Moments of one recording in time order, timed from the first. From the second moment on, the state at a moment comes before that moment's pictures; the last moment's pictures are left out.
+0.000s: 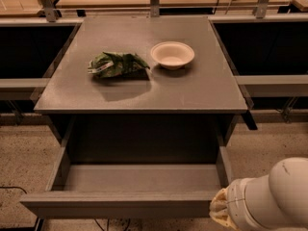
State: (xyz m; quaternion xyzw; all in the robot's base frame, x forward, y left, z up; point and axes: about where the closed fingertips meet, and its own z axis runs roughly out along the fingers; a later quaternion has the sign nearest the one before) arm 0.313 -0.156 0.703 -0.68 0.71 0.02 0.18
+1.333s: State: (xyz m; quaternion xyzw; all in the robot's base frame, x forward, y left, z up) arm 0.316 -0.133 0.658 -0.69 0.70 0.03 0.20
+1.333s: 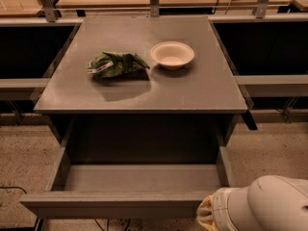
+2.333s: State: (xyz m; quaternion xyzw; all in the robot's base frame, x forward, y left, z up) arm 0.381 -0.114 0.646 -0.68 0.69 0.02 0.23
